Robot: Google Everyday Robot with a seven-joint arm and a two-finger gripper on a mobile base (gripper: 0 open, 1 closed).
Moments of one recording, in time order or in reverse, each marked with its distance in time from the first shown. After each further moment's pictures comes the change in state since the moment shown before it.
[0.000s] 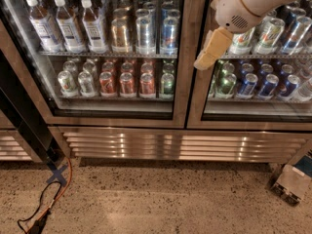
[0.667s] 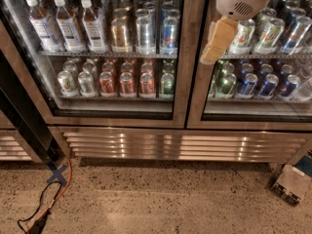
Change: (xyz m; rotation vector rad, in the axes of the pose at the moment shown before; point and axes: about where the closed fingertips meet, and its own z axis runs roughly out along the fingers) arm -0.013 0.001 -0.027 0.010 0.089 -0.134
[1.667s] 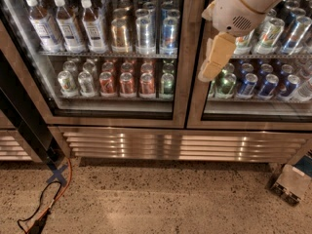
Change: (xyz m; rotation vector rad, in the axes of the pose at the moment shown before) arm -0.001 0.047 0.009 -0.169 -0.031 0.032
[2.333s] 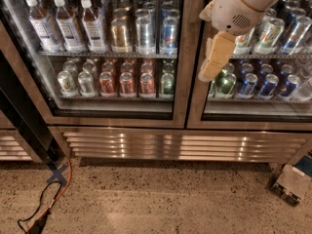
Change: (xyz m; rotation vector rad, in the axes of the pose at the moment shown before) arm 0.001 0.003 -0.001 -0.030 0.000 -0.014
